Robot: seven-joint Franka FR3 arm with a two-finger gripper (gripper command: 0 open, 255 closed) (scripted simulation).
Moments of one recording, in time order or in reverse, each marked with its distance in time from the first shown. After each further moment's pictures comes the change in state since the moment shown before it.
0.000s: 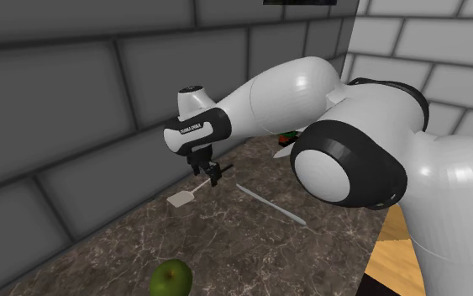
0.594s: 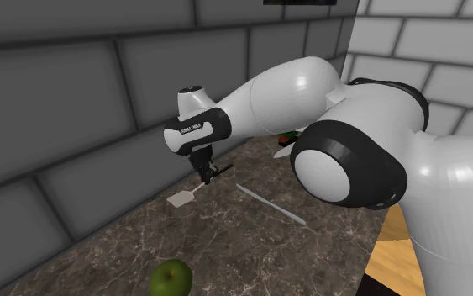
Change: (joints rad) arm 0.000 0.000 0.000 0.000 0.000 0.000 0.000
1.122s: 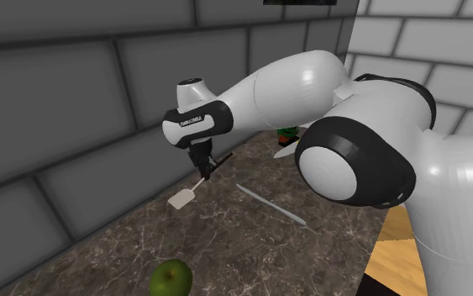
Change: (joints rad) arm 0.002 -0.023 -0.004 0.020 -0.006 -0.043 0.002
